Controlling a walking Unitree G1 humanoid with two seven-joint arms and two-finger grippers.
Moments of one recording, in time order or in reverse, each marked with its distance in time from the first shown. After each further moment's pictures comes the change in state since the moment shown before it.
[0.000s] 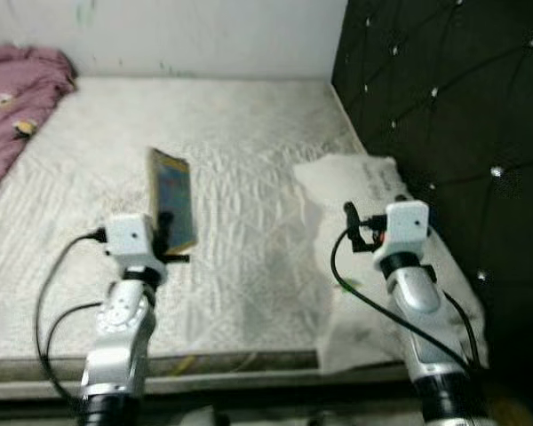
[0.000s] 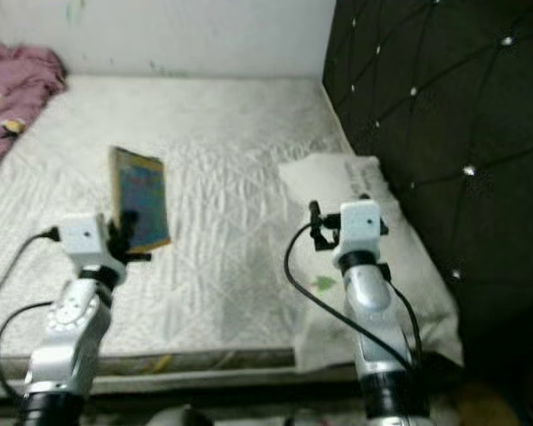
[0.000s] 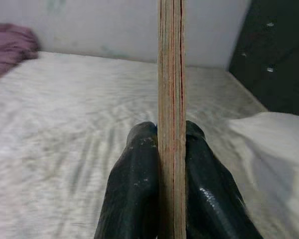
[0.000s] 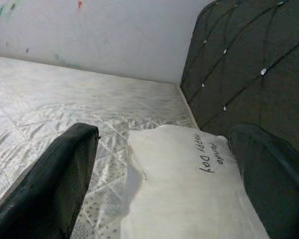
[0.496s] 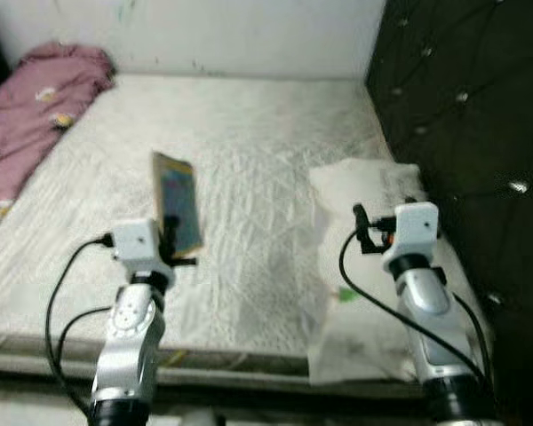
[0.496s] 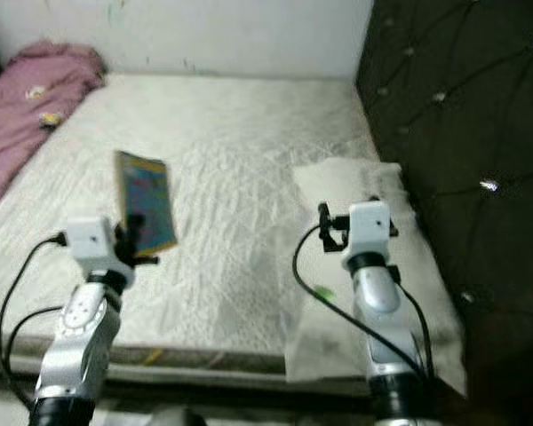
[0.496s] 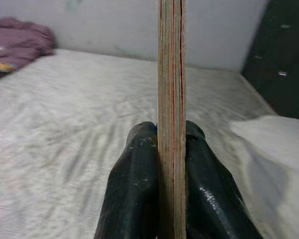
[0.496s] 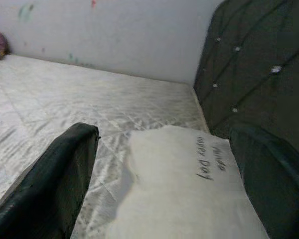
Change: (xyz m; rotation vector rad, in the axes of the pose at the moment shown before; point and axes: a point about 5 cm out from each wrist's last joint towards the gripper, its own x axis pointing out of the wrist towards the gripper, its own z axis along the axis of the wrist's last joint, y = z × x) left arm -0.005 -0.005 -0.006 -0.018 0.004 -0.008; right arm -0.002 -0.001 -0.003 0.006 0.010 -0.009
